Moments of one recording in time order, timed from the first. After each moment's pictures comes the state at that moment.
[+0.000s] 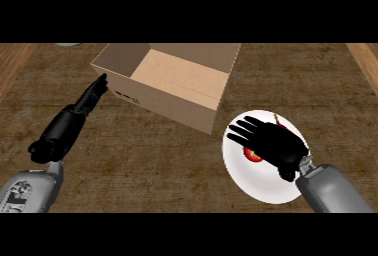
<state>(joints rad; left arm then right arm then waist) -0.22 0.32 -0.07 -1.53 -0.06 -0.14 -0.08 -0.31 -0.38 0.41 -1.48 1.31 0.41 -0.39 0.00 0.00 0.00</state>
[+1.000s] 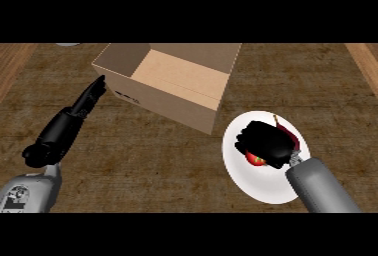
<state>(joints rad) -0.20 0.28 -0.01 -1.57 -0.10 -0.20 -0.06 -0.36 -0.28 0.35 -1.23 1.39 0.08 -0.63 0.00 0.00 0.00</state>
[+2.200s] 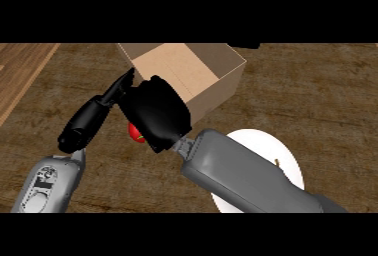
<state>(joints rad) -0.33 0.22 -0.08 -1.48 -0.12 -0.24 -0.07 -0.94 0.00 0.68 -1.28 0.86 -0.01 0.37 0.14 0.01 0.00</state>
